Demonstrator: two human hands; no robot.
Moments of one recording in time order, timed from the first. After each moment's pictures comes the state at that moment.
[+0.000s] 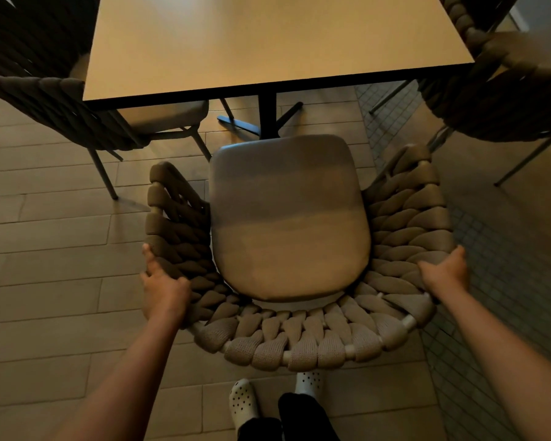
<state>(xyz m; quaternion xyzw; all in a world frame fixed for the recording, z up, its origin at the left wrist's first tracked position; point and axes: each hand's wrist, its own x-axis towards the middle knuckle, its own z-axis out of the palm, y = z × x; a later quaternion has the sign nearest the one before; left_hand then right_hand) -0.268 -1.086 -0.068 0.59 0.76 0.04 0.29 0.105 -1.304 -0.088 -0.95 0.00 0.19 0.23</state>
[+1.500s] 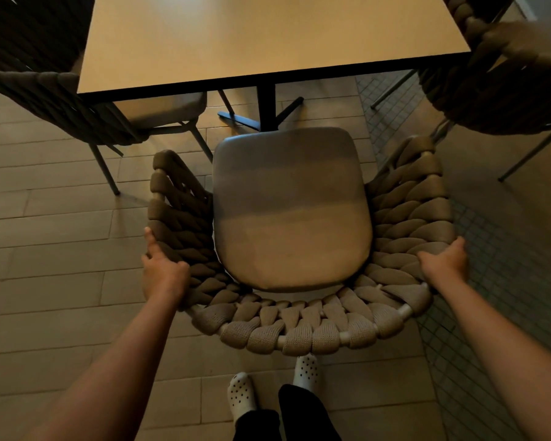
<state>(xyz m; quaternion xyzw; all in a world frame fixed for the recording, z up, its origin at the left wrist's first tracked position) -0.249 -1.088 -0.064 0.59 0.75 0.04 0.29 0.119 -1.313 -0.089 -0.95 0.00 0.19 0.25</state>
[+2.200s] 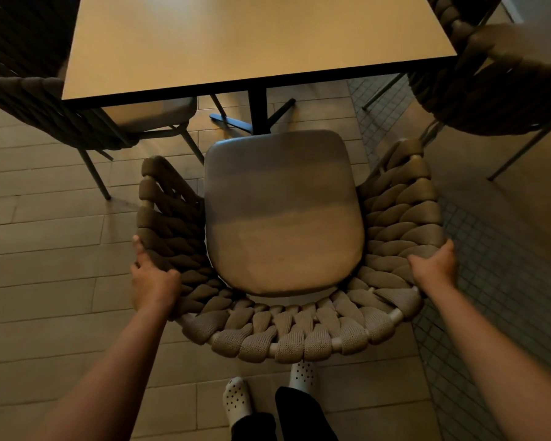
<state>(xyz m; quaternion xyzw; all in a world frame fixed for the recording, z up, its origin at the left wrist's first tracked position) -0.251 -1.088 -0.071 0.60 0.75 0.05 0.27 0.117 -1.316 -0.092 -0.94 0.00 0.18 0.29</state>
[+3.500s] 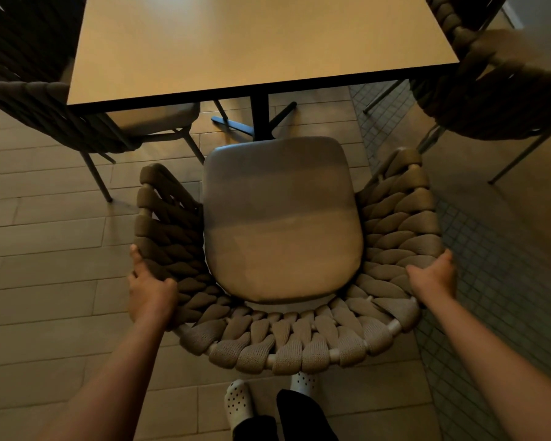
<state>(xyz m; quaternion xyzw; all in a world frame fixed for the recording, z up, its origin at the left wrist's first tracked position) -0.260 -1.088 -0.067 0.59 0.76 0.03 0.26 0.107 -1.316 -0.089 -0.95 -0.01 0.18 0.24</state>
